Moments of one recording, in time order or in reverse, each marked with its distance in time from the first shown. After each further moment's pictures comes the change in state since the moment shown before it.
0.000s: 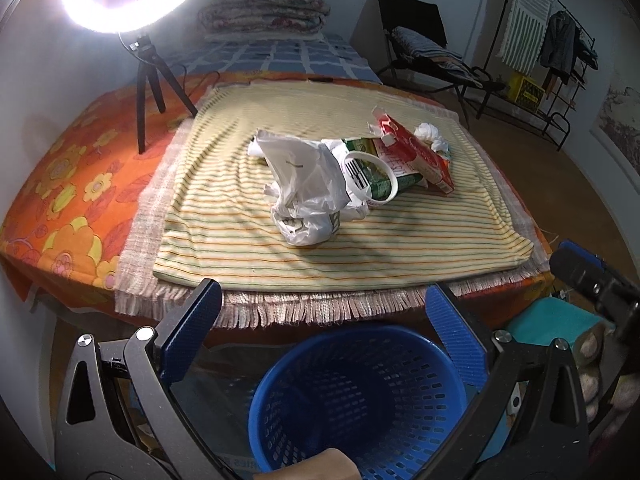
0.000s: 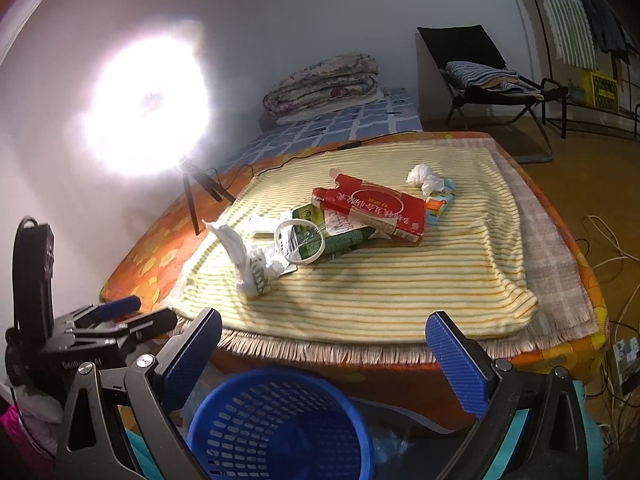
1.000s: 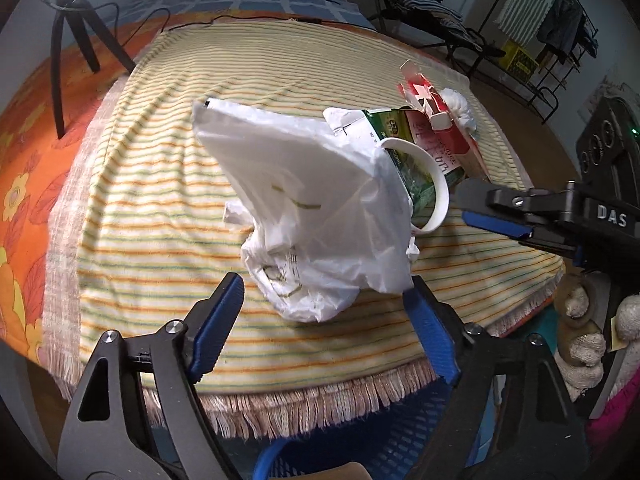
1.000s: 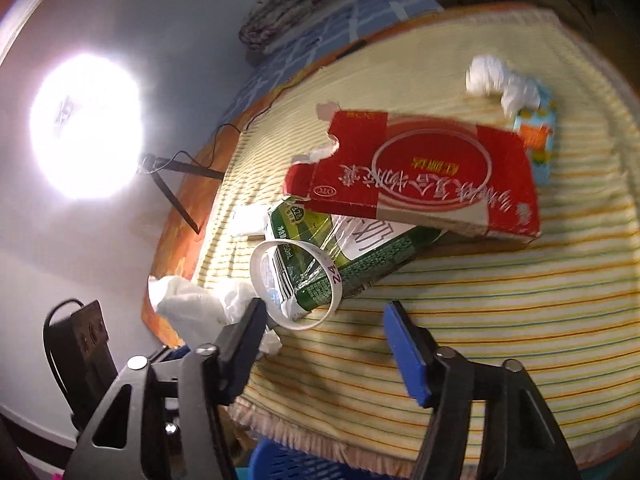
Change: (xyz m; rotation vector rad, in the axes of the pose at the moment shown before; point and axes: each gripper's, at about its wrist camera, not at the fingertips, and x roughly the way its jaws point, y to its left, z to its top) left arm 0.119 0.025 0.061 0.011 0.204 -0.108; right arm 0.190 -0.035 0.062 0.306 0.366 0.235
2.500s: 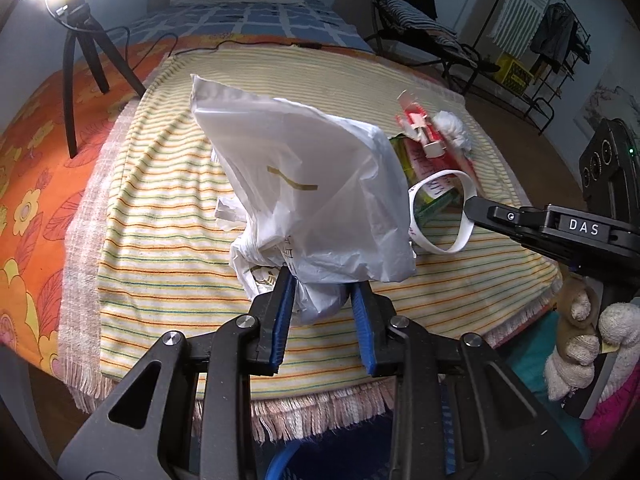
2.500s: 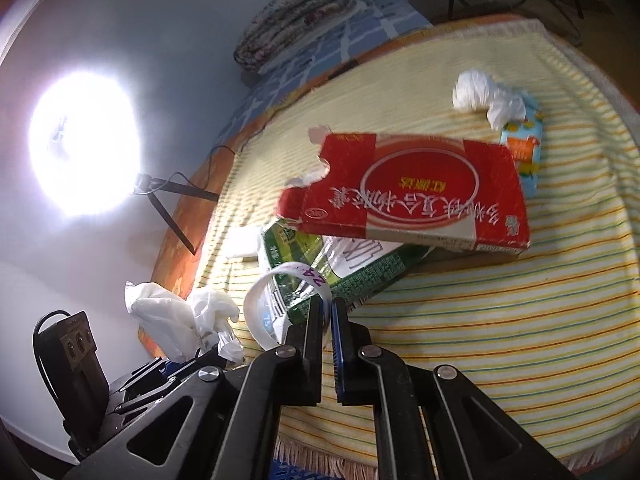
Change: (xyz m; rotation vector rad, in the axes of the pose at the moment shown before) left arm -0.022 0.001 0.003 0.012 -0.080 -0.002; right arm -0.024 -0.002 -0.006 -0.025 -0.117 -0.030
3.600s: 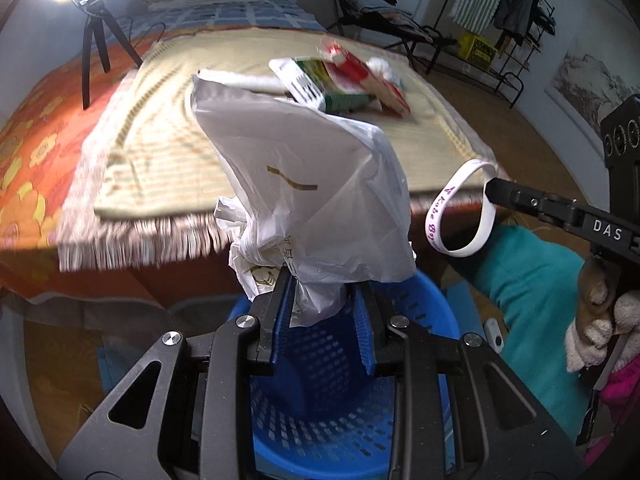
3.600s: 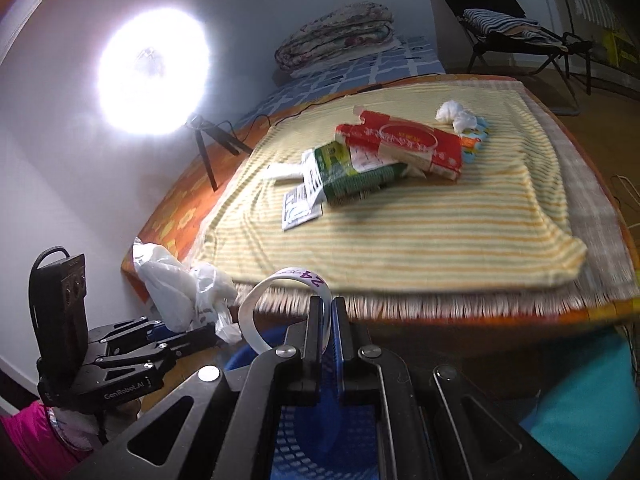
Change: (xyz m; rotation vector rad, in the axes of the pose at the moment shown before) left arm -0.067 -0.041 -0.128 0.086 0.017 -0.048; right arm -0.106 0.038 -0.141 -0.242 -0.063 -0.122
